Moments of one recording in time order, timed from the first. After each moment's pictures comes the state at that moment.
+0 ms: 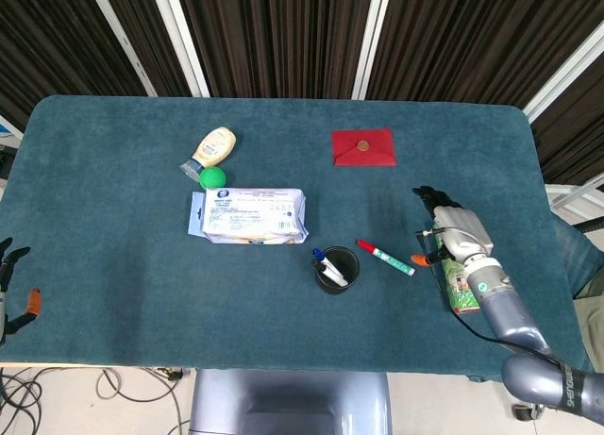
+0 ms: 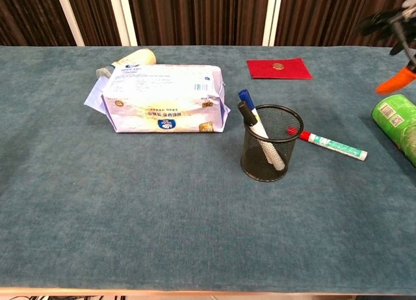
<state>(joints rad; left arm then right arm) -0.05 -1.11 -0.09 -1.74 1.34 1.48 0.06 0.71 -1.02 0.22 -1.88 -0.75 0.93 -0.20</state>
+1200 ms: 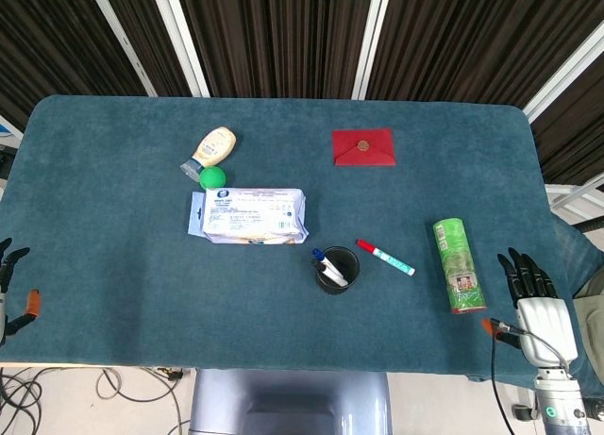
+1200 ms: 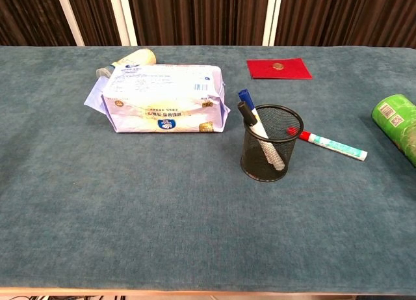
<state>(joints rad) -0.05 -1.11 -0.09 -1.73 1.35 1.49 0.08 0.13 -1.25 -0.02 -1.59 -1.50 1.63 -0.10</state>
